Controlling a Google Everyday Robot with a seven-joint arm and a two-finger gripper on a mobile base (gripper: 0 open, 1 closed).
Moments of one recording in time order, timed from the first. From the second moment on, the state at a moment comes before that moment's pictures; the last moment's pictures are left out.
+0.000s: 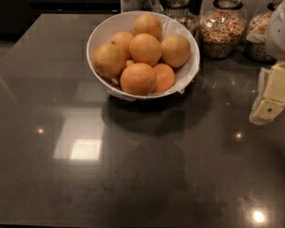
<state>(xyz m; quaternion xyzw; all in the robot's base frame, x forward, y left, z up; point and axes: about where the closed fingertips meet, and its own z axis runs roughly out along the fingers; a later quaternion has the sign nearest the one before) 0.438 -0.216 0.977 -0.60 0.78 -0.04 0.16</state>
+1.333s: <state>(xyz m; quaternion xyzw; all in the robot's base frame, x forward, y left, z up) 0.514 -0.171 0.993 -0.64 0.73 -0.03 0.24</state>
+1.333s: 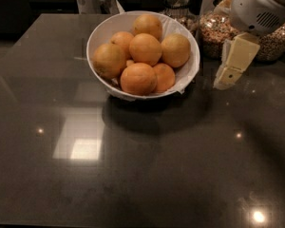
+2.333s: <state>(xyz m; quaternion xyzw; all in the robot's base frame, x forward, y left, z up) 0.565 -0.170 0.986 -0.64 0.71 -0.02 0.27</state>
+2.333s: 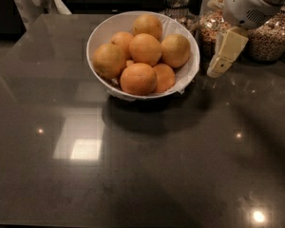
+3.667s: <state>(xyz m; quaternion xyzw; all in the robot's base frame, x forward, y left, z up) 0.596 -0.150 0.974 -0.63 0.71 0.02 0.32</state>
